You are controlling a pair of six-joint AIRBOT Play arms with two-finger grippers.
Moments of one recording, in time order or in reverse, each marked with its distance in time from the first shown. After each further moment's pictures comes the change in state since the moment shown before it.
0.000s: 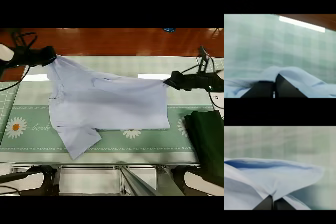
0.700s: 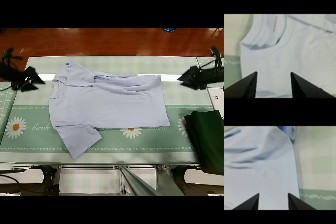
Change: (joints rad) left arm 0.352 -0.028 -0.055 0.014 -0.656 0.038; right arm -0.256 -0.091 0.131 -0.090 0.358 0.009
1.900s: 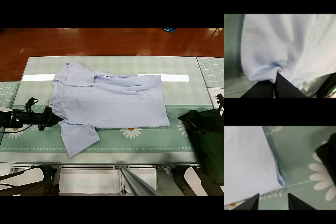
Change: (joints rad) left arm 0.093 0.090 -0.712 -0.392 0.253 0.309; right arm -0.162 0.585 -0.716 -0.072 -0.146 0.028
